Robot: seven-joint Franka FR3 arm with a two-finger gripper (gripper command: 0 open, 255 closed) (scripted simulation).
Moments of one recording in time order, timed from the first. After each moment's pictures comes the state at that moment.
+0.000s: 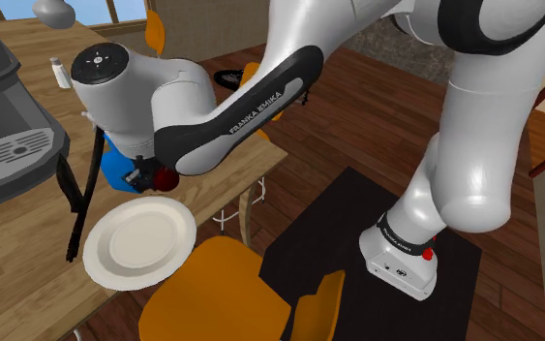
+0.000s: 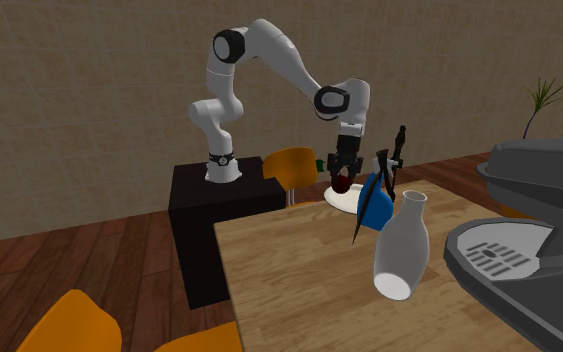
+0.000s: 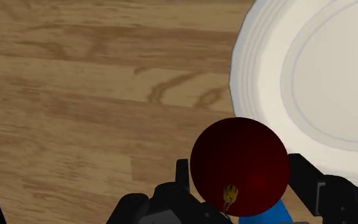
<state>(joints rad) 0.36 0.39 0.37 -1.89 -0.57 2.22 0.91</state>
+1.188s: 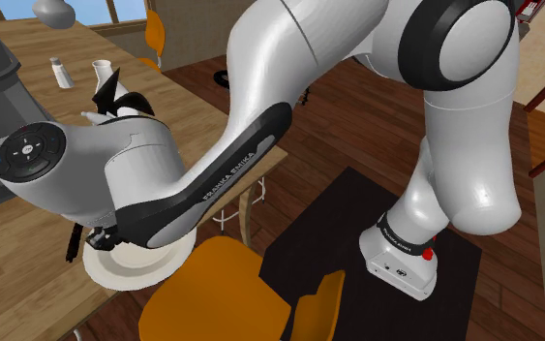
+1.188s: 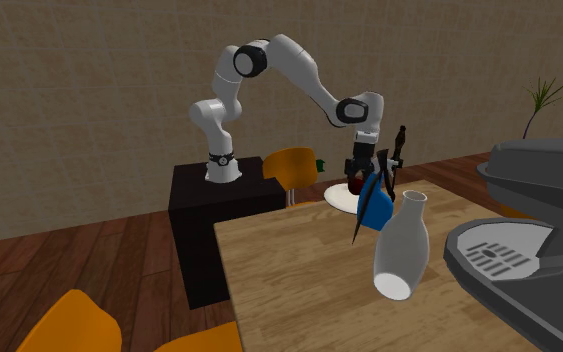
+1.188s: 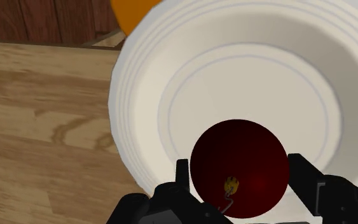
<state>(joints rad) 0.55 0.59 0.38 -1.72 -0.64 2.16 1.10</state>
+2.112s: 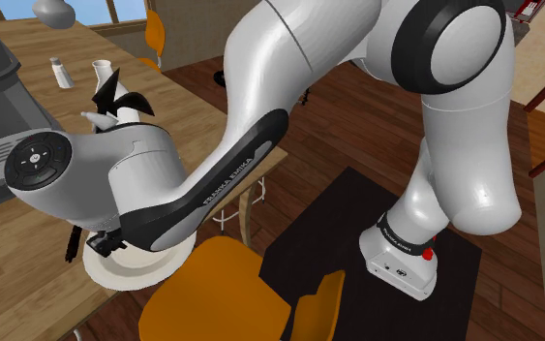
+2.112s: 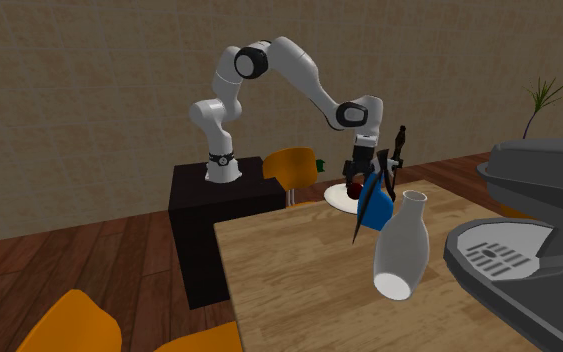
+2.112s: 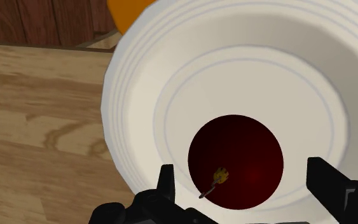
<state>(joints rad) 0.55 0.61 0.37 -1.72 -0.65 2.18 1.12</state>
